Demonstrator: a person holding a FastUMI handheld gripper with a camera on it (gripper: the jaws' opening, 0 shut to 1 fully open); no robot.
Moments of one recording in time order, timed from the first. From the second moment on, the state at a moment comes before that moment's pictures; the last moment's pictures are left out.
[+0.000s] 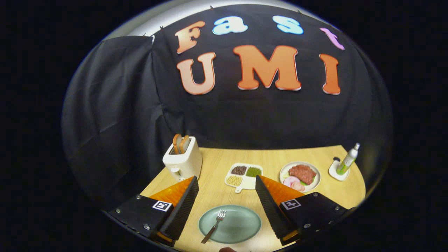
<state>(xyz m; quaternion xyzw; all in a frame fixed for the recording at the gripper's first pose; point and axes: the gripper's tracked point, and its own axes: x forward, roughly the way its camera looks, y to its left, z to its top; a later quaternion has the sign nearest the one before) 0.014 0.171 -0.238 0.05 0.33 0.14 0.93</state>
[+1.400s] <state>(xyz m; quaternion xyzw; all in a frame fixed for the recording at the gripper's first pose) -0.116 0.222 -0.481 -0.02 0.73 0.03 0.68</state>
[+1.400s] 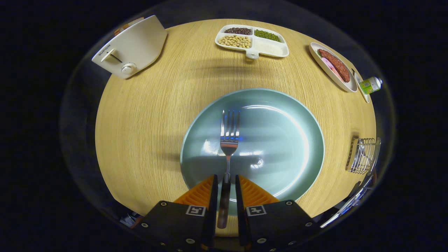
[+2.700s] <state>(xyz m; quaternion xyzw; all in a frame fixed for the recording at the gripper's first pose) -0.099 0.051 -0.377 0.06 0.60 0.00 0.80</state>
